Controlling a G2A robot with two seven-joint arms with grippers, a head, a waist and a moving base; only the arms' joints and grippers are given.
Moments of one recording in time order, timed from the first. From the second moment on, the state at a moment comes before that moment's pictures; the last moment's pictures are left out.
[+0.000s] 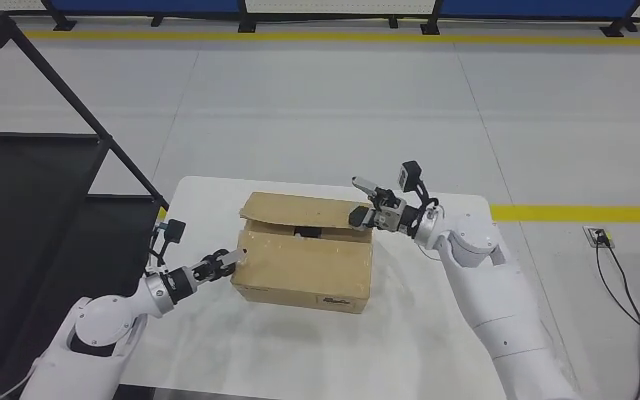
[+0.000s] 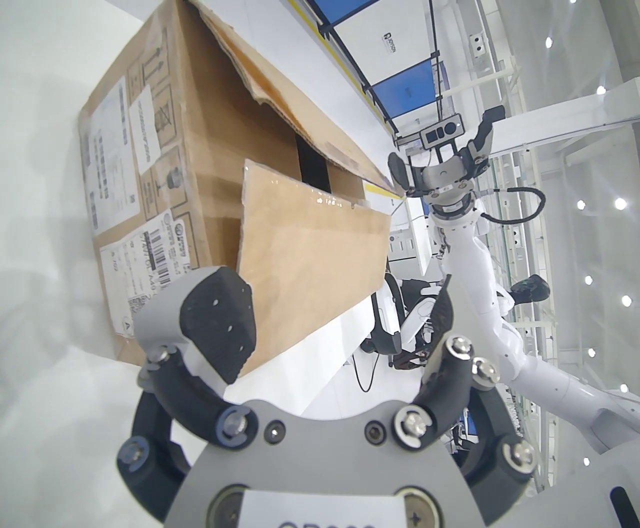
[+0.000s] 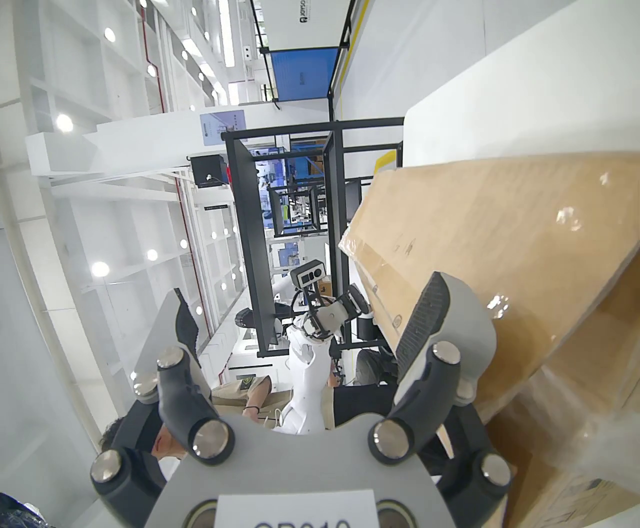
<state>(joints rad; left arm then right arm) 1.07 -0.92 -1.39 -1.49 -0.15 -0.29 -0.79 -0.59 -1.40 1.28 -1.04 0.26 0.07 0.93</state>
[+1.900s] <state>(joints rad) 0.85 -1.01 -1.22 -1.26 -0.30 -0.28 -0.64 -0.81 -1.37 1.25 -1.24 0.24 -0.06 0.66</state>
